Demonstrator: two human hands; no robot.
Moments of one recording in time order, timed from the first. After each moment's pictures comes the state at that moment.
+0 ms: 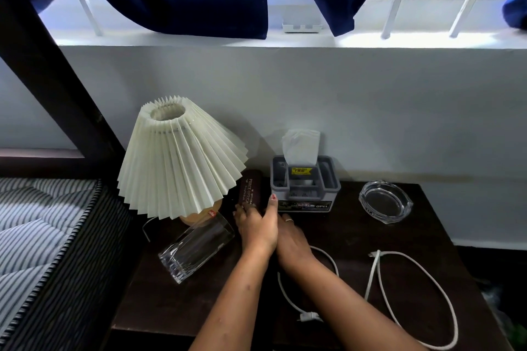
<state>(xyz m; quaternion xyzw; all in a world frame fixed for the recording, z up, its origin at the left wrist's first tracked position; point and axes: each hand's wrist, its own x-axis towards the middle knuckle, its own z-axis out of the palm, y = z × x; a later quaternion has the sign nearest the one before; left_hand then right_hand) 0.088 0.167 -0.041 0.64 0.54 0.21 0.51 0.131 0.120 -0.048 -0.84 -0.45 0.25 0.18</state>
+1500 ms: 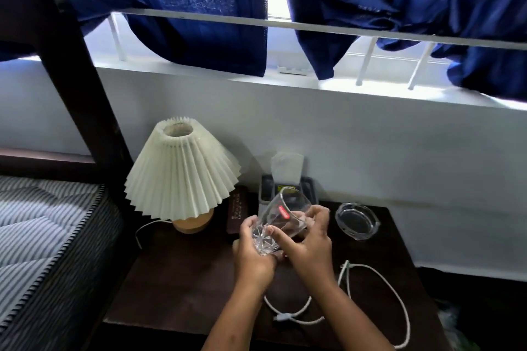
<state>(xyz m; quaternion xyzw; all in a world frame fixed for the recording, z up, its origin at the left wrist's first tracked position) 0.049 0.098 0.007 0.59 0.46 0.28 0.60 0.129 0.043 0.011 -0.72 -0.32 0.12 0.60</state>
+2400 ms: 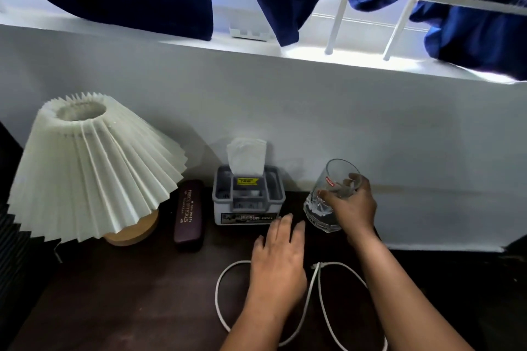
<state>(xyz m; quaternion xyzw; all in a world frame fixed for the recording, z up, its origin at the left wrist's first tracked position) 0.136 0.068 -0.030 0.94 0.24 0.10 0.20 0.317 0.023 -0.028 -0.83 -0.15 -0.01 0.54</state>
